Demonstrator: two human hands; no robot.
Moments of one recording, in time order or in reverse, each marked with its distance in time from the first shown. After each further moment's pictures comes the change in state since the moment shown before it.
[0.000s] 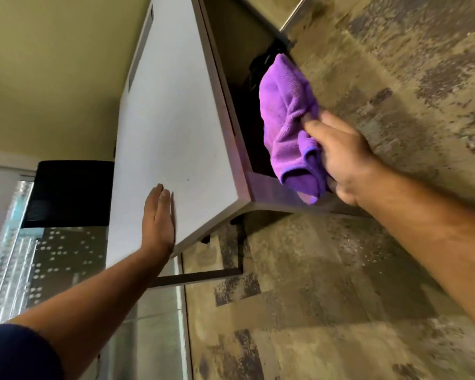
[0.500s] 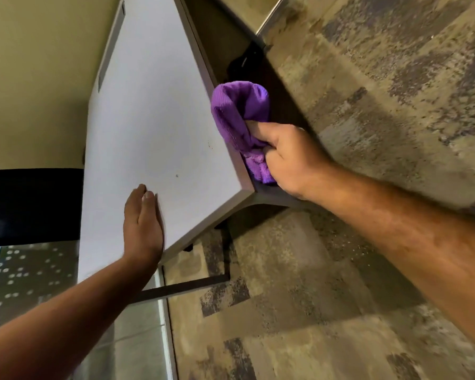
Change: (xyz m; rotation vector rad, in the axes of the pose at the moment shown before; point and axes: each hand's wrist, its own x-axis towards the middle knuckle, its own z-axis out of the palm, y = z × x) left_hand 0.010 -0.014 0.001 -0.008 0.007 0.043; right_hand 0.007 0.042 0.033 -0.761 -0.127 -0.261
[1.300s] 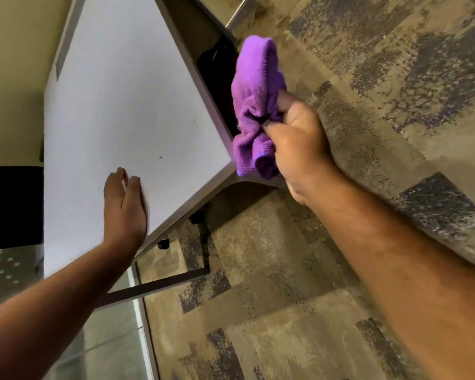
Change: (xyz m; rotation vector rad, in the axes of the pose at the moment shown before) left_hand 0.002 -0.004 -0.010 0.074 -0.104 0.089; right_hand -0.041 -0.026 0.015 0.539 0.380 0.110
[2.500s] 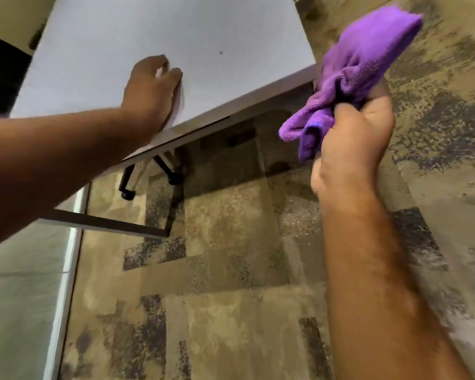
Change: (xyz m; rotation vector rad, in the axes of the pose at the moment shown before) left_hand 0.009 -0.019 -0.004 -0.111 0.048 0.134; right_hand -0.074 0.038 0.020 0.015 0.316 -0.218
